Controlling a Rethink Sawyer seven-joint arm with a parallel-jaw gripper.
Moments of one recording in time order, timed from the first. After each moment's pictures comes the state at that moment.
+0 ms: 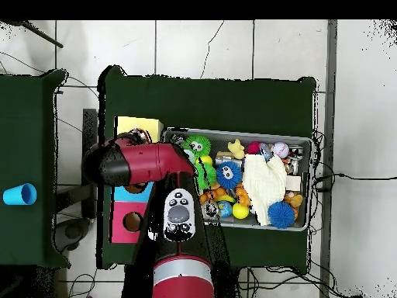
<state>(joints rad) 0.05 -0.56 0.02 1.49 -0.04 0.33 1.45</state>
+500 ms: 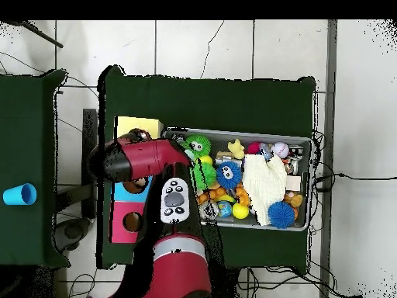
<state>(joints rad) 0.06 -0.45 0.02 1.41 -0.10 0.33 1.45</state>
